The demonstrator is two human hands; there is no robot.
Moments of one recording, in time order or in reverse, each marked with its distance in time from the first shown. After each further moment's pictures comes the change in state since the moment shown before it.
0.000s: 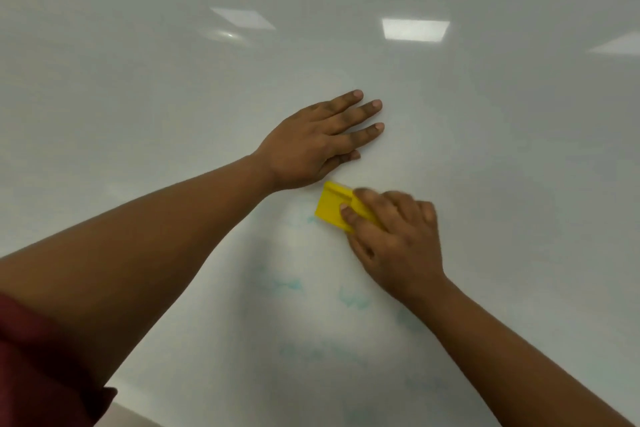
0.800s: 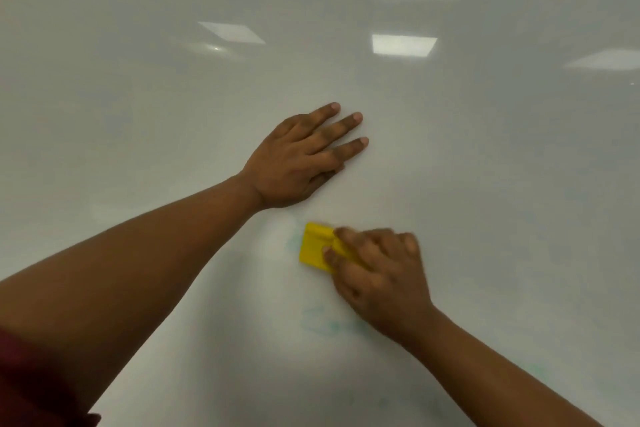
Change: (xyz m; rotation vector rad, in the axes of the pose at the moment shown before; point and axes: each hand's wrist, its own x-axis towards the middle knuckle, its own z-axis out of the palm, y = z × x) left_hand -0.088 -0.090 -0.008 0.087 0.078 -0.016; right_hand 0.045 -0.092 0.060 0.043 -0.010 -0.034
